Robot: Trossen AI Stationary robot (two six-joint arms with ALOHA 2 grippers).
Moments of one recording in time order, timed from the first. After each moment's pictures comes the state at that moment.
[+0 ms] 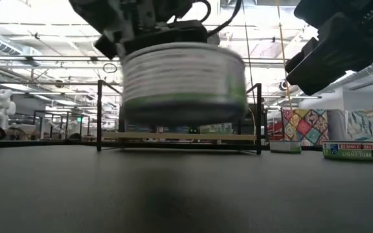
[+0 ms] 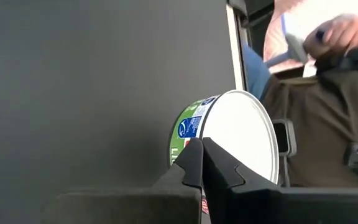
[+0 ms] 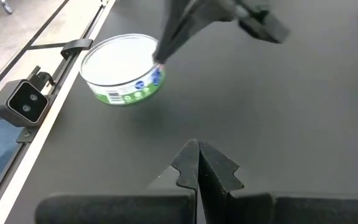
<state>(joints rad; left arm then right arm) -0.18 1.87 1.06 0.09 0.55 -0.56 0.51 1.37 0.55 0.26 0.28 0.43</state>
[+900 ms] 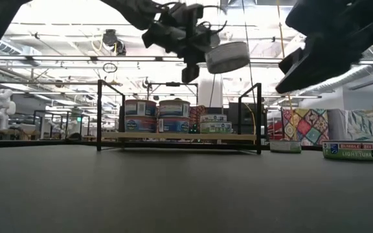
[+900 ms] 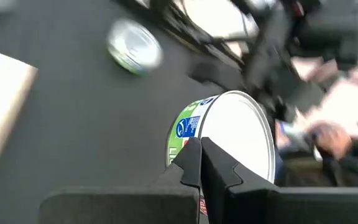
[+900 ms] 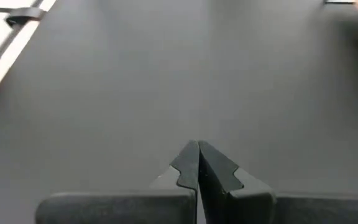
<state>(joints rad) 0.37 1.87 1.54 -0.37 0.76 -0.28 0.41 1.28 0.55 0.08 0.28 0.26</state>
